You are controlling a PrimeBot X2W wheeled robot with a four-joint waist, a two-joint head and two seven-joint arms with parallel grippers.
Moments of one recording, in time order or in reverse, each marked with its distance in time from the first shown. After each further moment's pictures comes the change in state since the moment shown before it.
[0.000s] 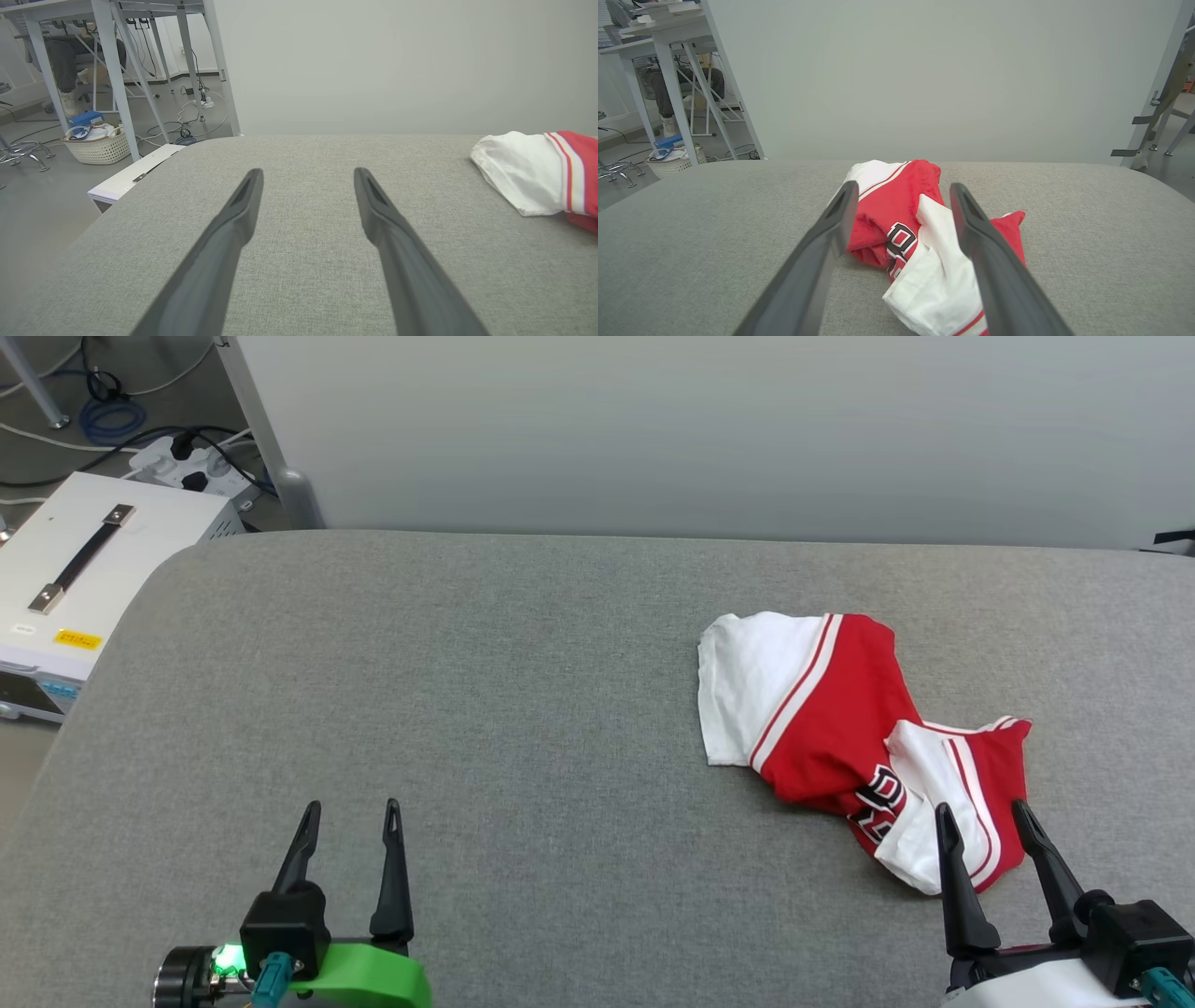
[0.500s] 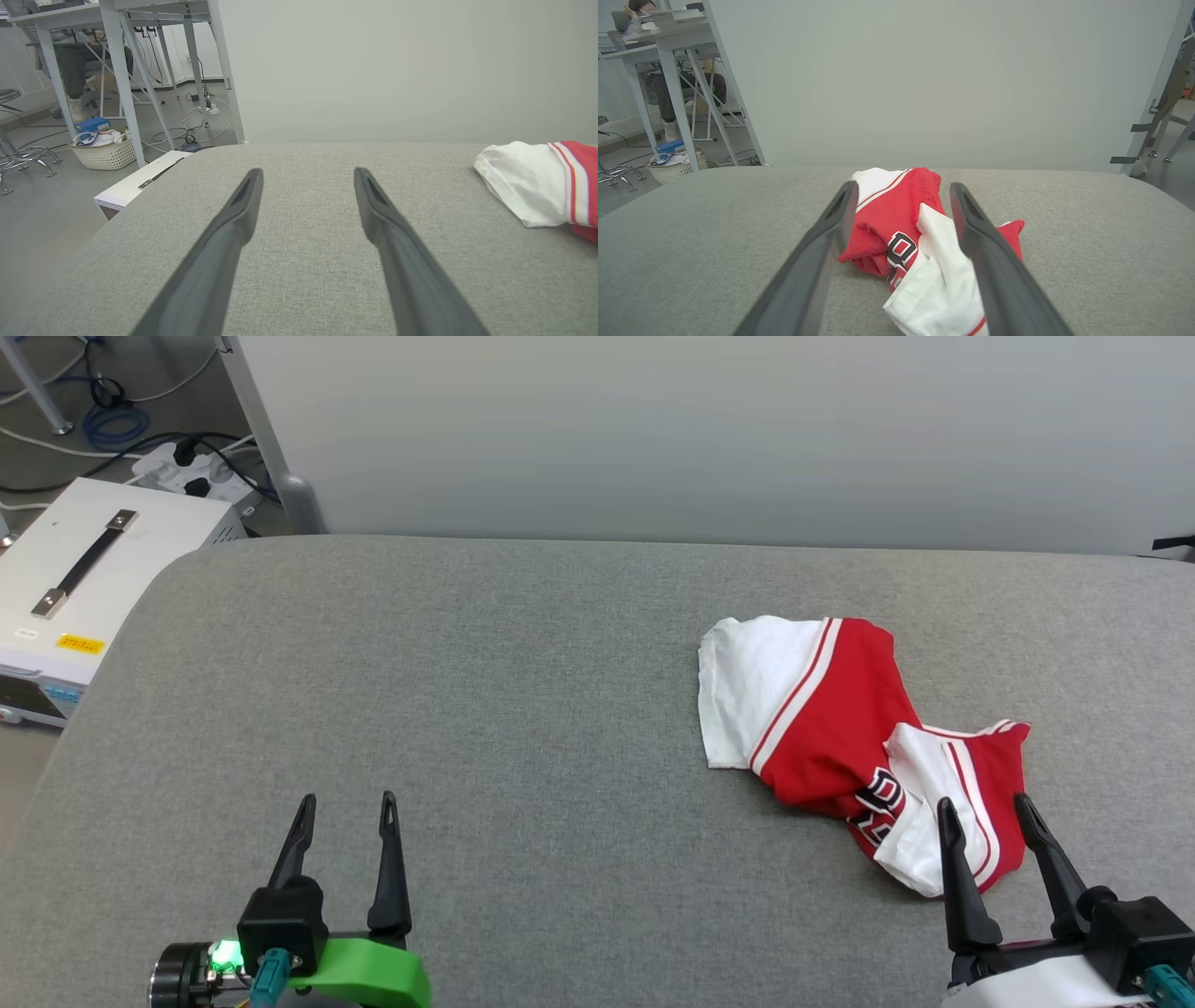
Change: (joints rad) left arm -0.009 0.029 -0.037 -0.011 -0.028 0.047 0.000; right arm -0.007 0.000 -0.002 -0.007 0.000 0.000 0.000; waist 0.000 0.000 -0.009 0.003
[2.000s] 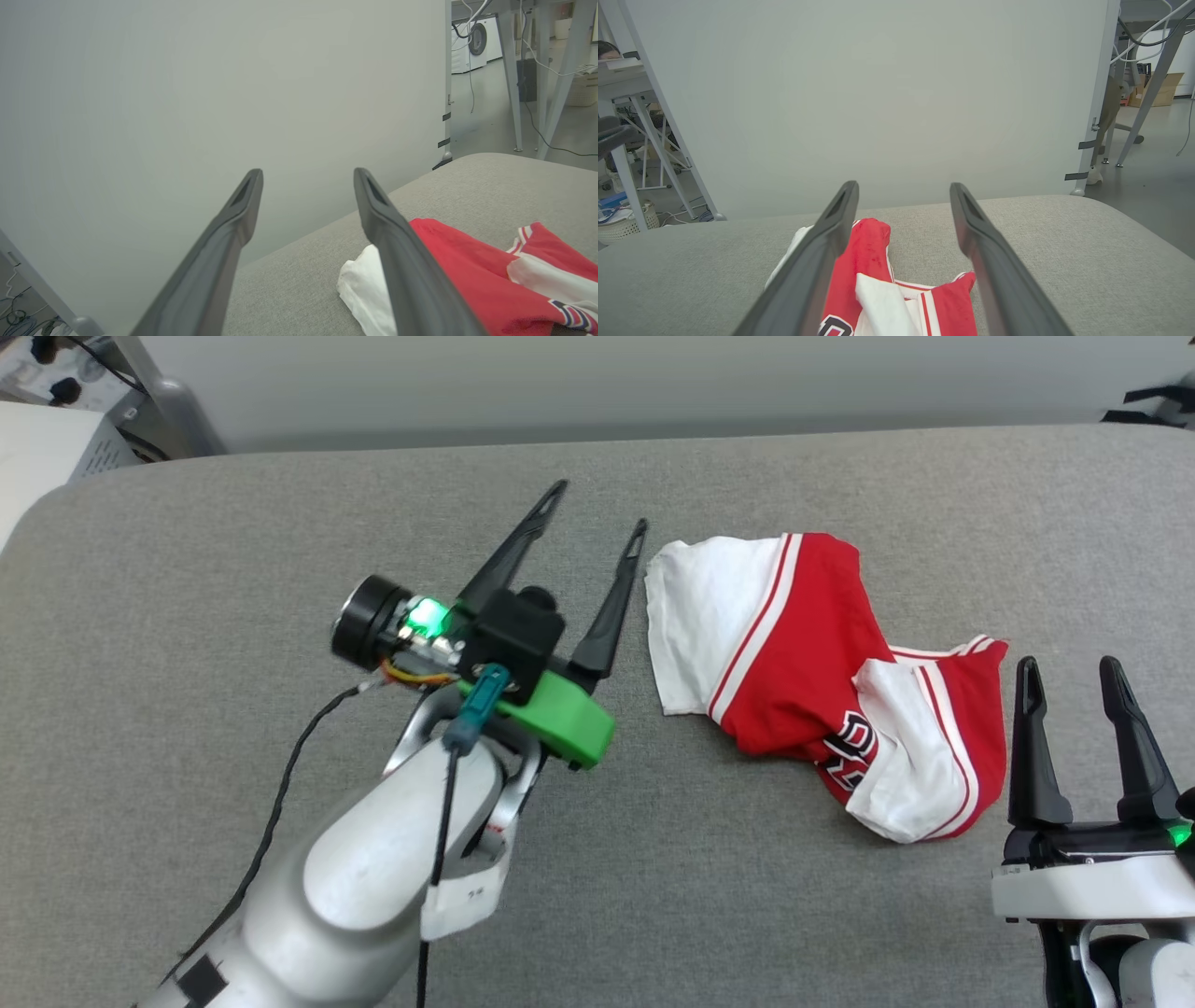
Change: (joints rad) left arm -0.790 0.173 -0.731 0.189 -0.304 0.159 0.000; right arm -0.167 0.000 -0.072 -0.089 0.068 0.000 0.000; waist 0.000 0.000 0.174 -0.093
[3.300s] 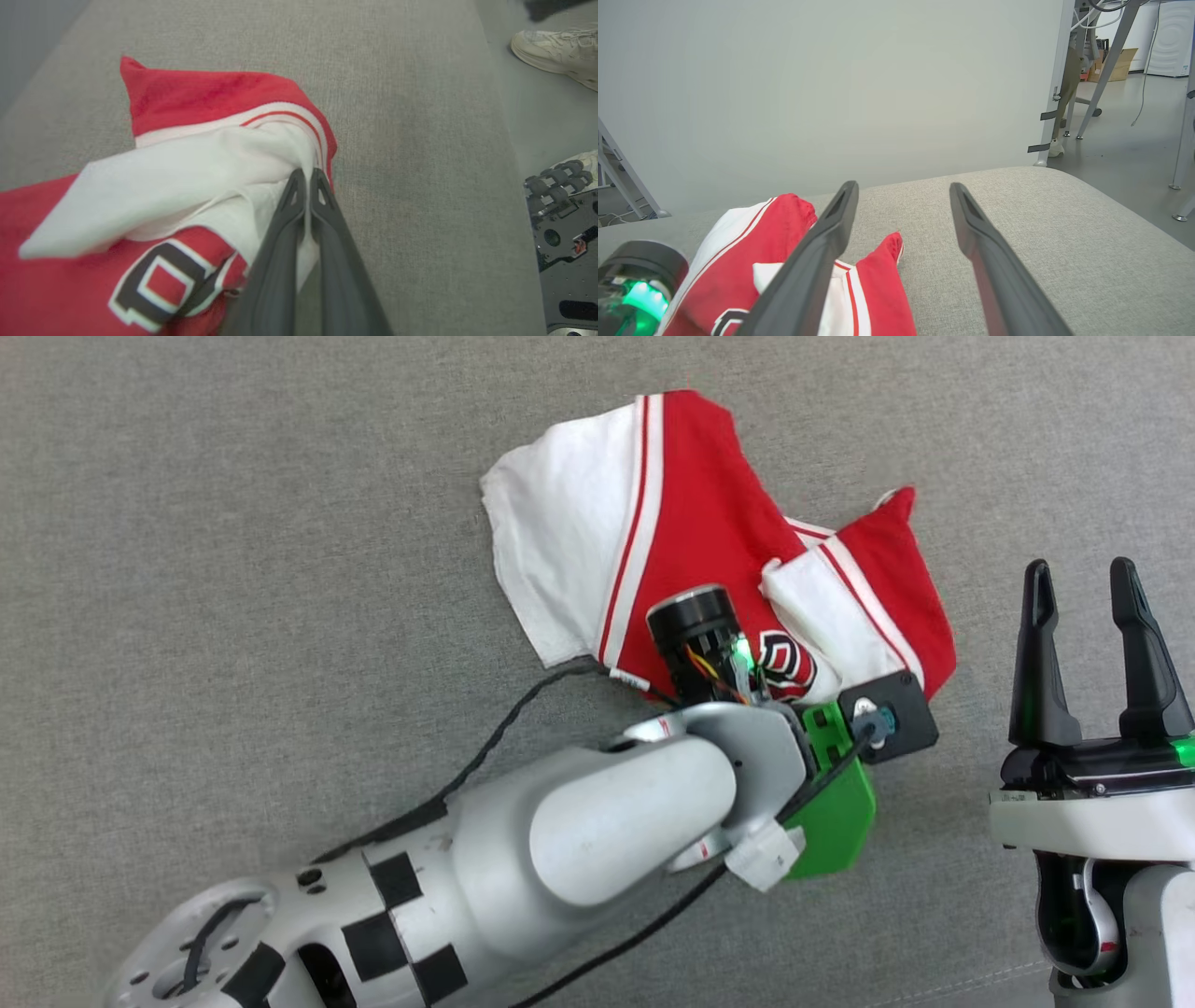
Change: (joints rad) left arm -0.316 -0.202 -0.463 0.139 -0.154 -0.380 0.560; right arm -0.122 0.000 0.039 -0.047 0.060 0.000 0.000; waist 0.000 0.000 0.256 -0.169
